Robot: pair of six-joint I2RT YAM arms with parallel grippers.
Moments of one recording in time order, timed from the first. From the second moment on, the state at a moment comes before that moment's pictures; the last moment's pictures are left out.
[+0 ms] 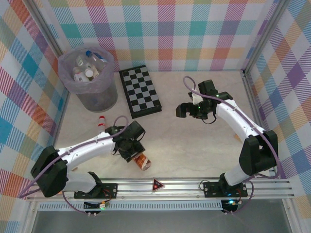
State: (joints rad) left arm -0.81 1.33 0.88 -0.88 0.09 -1.36; right arm 0.32 1.54 1.26 -0.84 -0.41 0.25
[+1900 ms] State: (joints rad) left arm 0.19 2.10 2.54 -1.29 -0.16 -0.29; right arm 0.31 1.54 1.13 -0.75 -0.41 0.28
